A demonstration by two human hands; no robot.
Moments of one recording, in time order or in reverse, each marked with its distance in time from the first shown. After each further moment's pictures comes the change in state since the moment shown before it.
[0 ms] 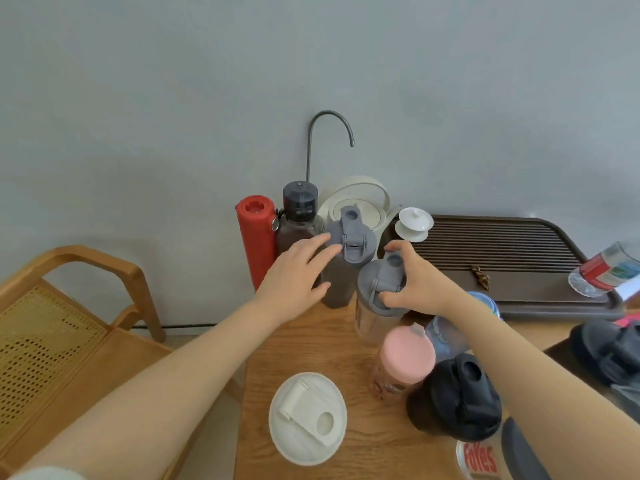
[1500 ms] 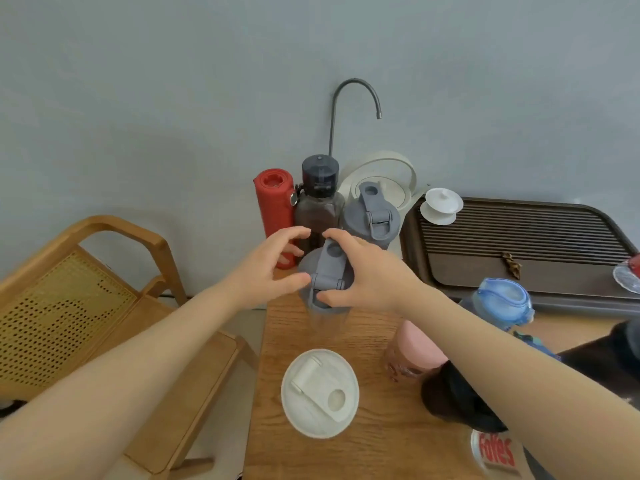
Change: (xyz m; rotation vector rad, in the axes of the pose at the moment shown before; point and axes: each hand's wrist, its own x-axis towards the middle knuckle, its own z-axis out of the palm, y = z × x) left_hand -0.046 -0.031 -0.031 -0.564 -0.145 -0.258; right_hand 0.005 -0.073 0.050 -0.196 -0.056 -0.313
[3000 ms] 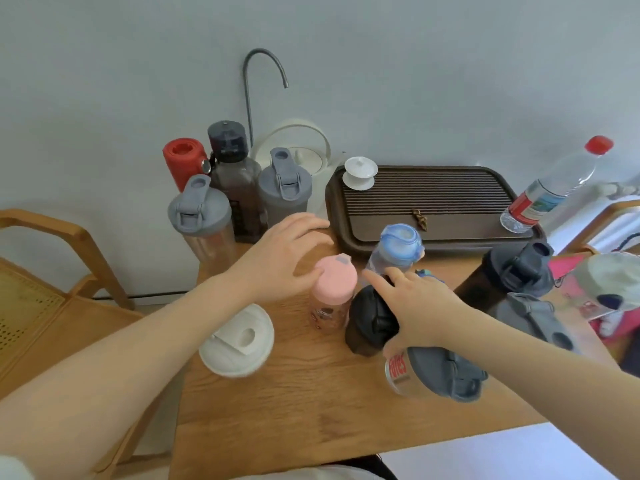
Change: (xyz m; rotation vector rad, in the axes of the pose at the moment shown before) left_hand 0.003 0.093 0.102 0.446 -0.079 0.392; right_hand -0.171 0.078 -0.017 -0.601 -0.385 0.264
